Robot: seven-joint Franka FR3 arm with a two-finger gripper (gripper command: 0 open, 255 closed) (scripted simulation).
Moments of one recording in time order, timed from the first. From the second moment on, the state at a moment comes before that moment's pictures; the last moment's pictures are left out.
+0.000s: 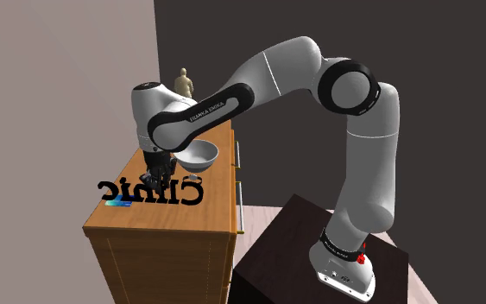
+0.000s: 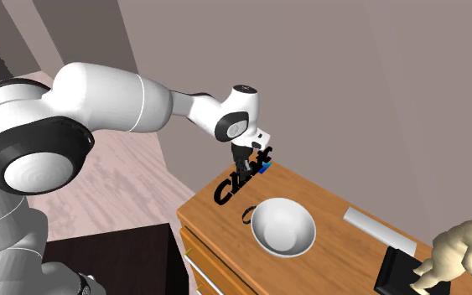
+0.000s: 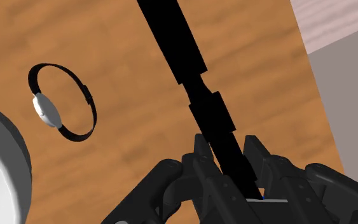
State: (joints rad) arm 0.22 0.33 0.29 -1.84 -0.12 2.12 0.38
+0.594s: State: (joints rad) arm 0.22 0.31 0.29 -1.83 -0.11 2.09 0.38
